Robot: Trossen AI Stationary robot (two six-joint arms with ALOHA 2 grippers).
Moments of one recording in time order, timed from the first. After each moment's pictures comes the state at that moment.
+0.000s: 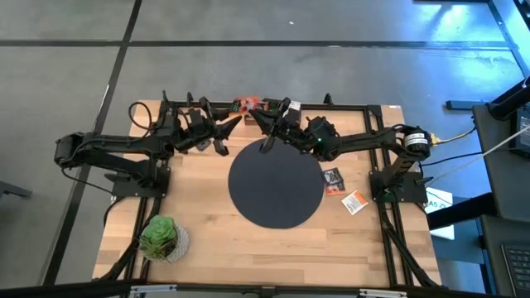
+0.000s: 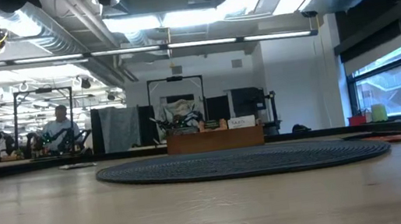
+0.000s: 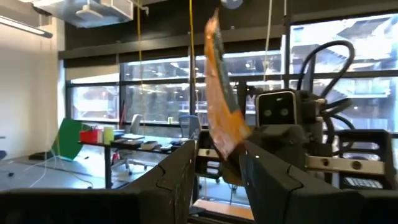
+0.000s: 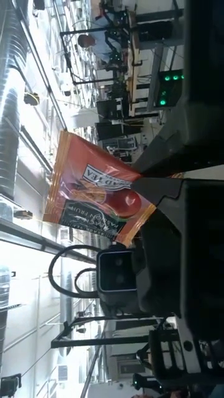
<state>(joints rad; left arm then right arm) 0.18 1.03 0.65 0.75 -0.22 0.05 -0.11 1.74 1.15 1.06 0.23 0.00</state>
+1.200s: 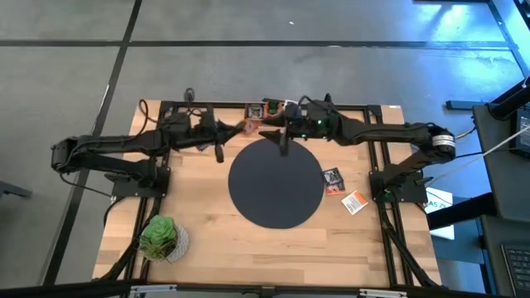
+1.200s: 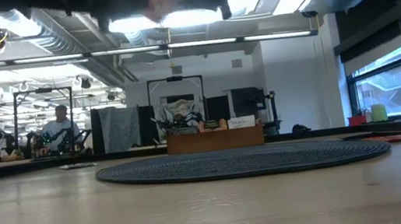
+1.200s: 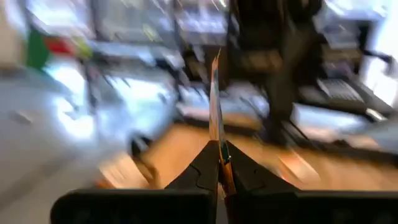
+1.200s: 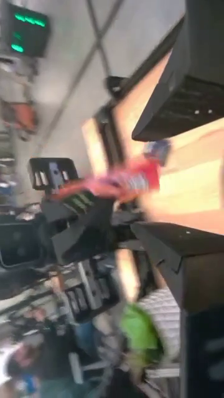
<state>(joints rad) 0.26 0.97 0.65 0.29 -0.07 -0.06 -0.21 1.51 1.15 0.23 -0.09 0.20</state>
